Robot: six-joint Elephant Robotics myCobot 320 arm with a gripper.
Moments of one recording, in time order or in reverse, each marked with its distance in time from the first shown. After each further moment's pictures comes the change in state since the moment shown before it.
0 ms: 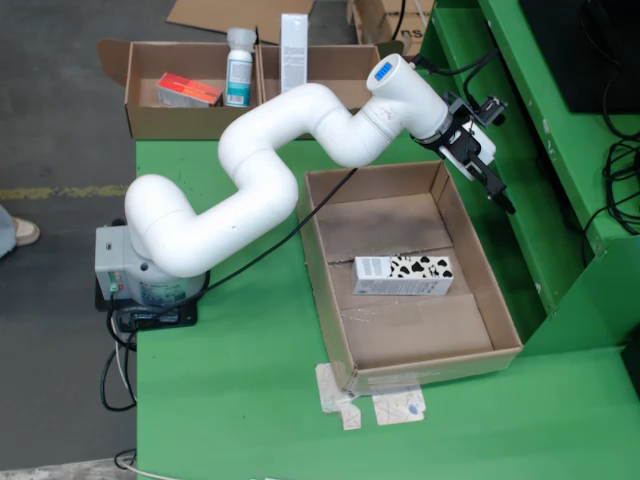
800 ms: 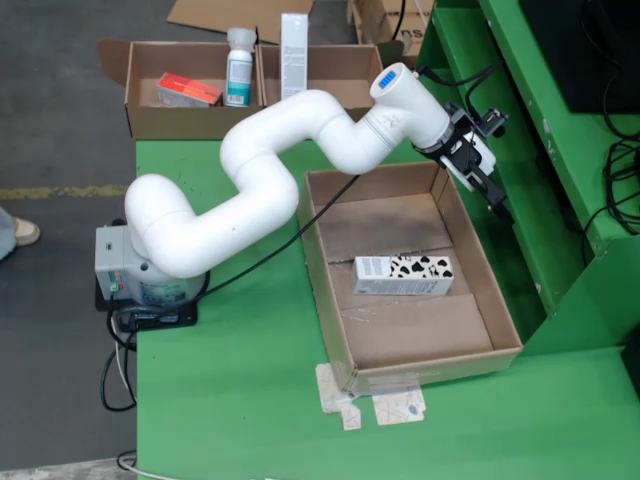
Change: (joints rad) arm -0.026 -0.034 0.000 0.000 0.000 -0.015
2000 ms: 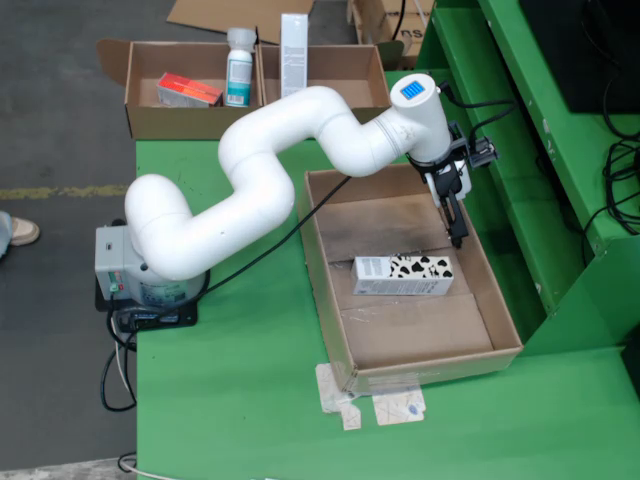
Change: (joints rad) arm -0.095 0.109 -0.047 -0.327 0.330 0.290
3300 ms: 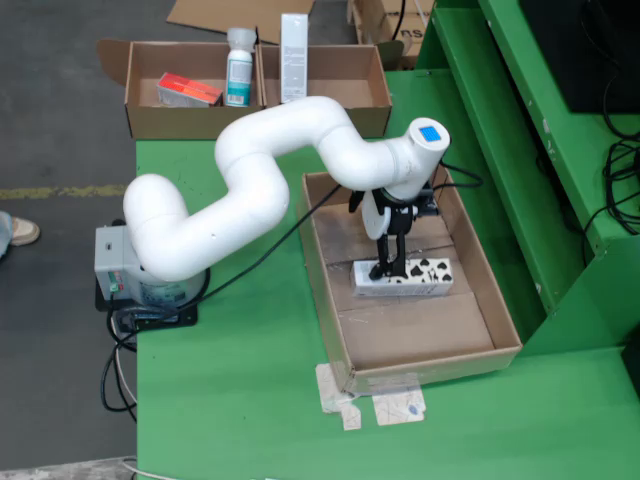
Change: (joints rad) arm -0.071 0.100 -0.293 -0.460 0.342 -0.026
